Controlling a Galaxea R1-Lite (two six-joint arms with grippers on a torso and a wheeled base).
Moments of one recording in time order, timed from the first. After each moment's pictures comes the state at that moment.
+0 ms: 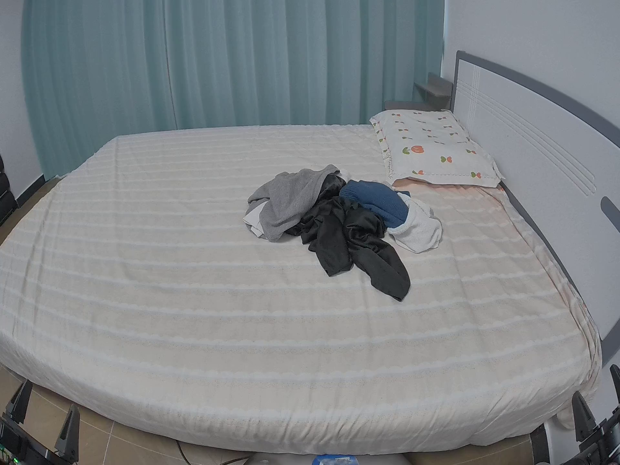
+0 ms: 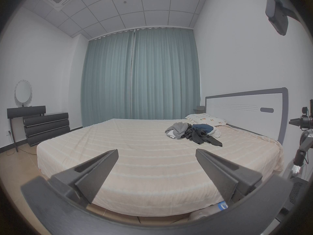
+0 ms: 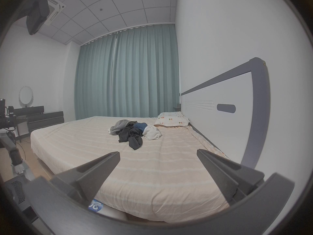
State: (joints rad) left arm 0.00 0.02 -0.02 0.00 0.00 0.00; right arm 0.00 0.02 -0.02 0.00 0.02 -0.01
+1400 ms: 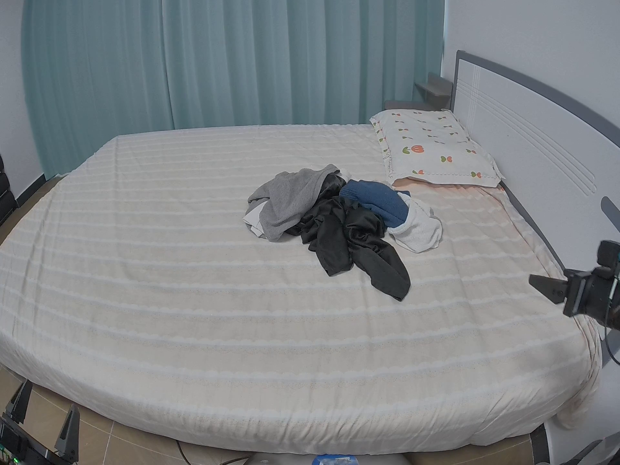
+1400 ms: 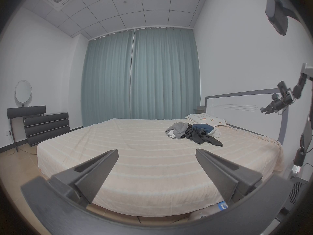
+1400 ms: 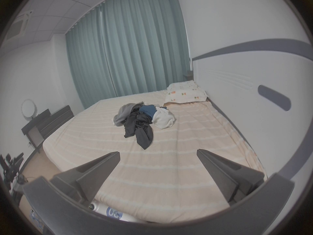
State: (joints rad) left arm 0.00 0.02 -0.02 0.00 0.00 0.00; right arm 0.05 1.24 -0.46 -0.42 0.11 0.11
